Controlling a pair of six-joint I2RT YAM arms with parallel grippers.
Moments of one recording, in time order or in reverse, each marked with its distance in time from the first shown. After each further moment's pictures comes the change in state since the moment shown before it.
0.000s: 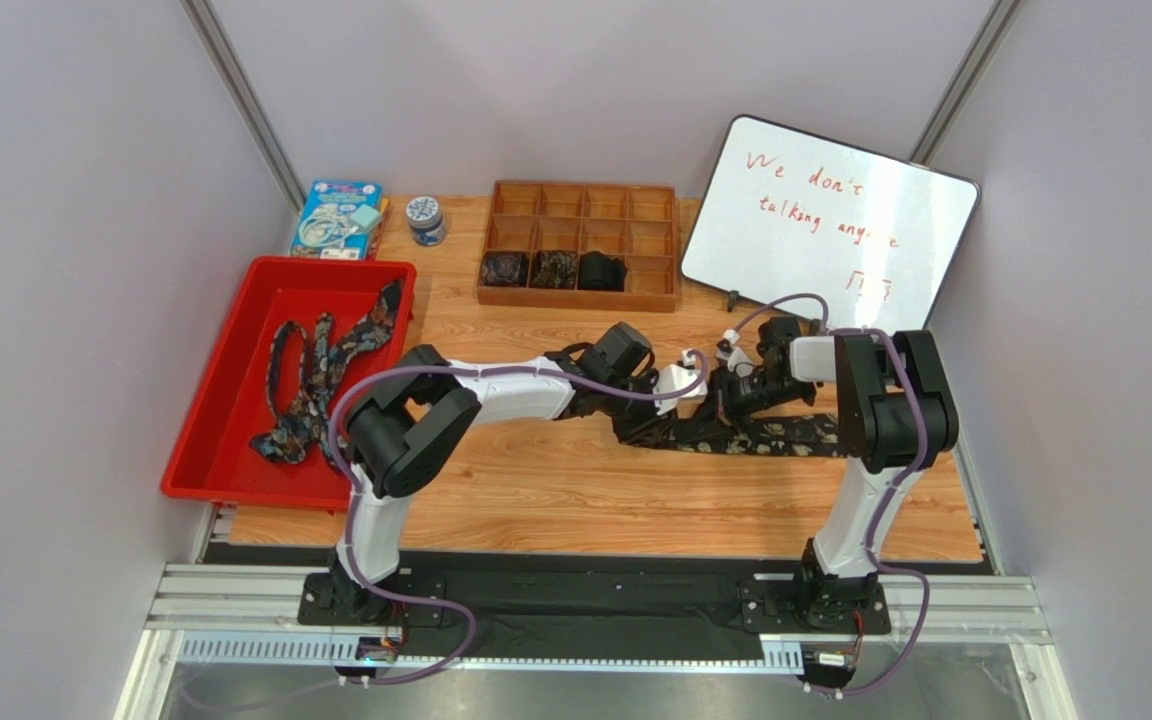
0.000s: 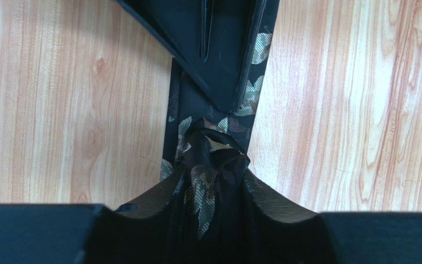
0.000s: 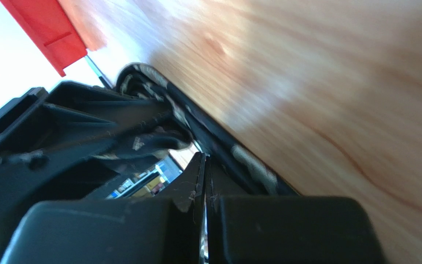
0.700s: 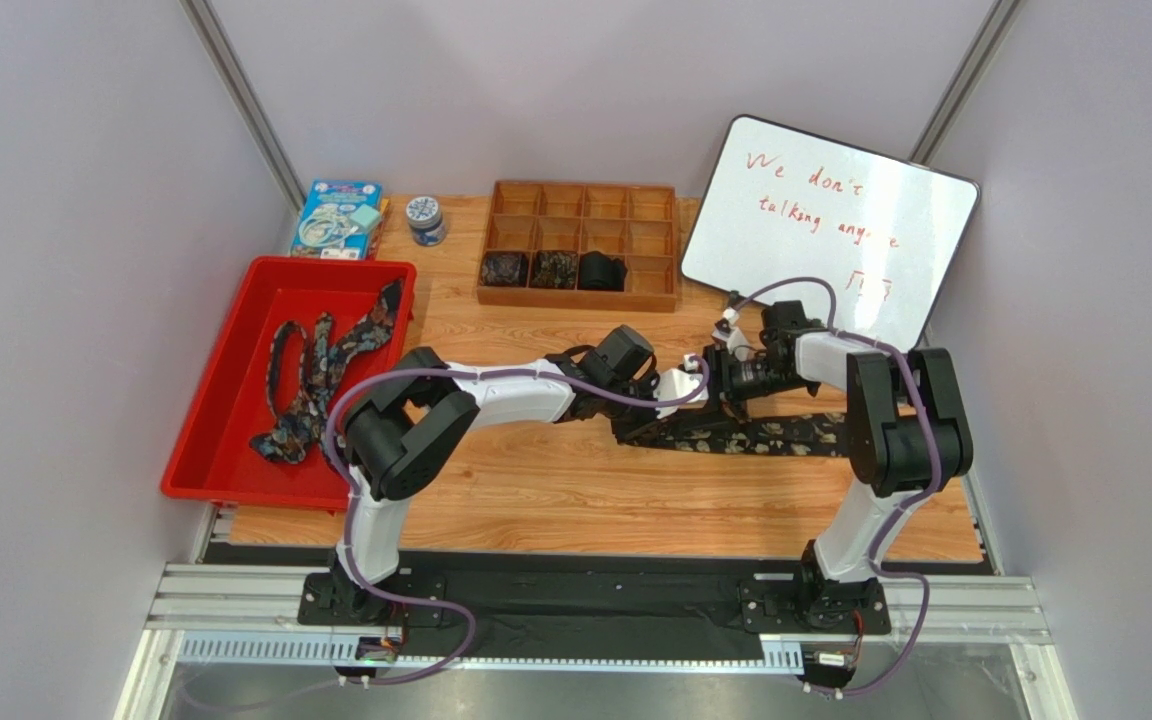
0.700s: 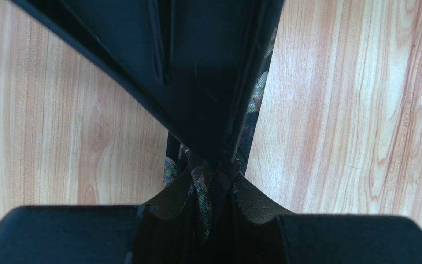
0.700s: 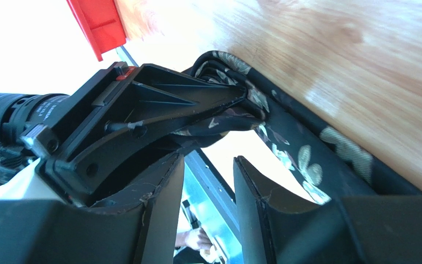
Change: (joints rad) left arm -0.014 -0.014 -0.010 -0.009 -0.052 0.029; right arm 0.008 -0.117 0.011 -0.023 -0.103 0.015
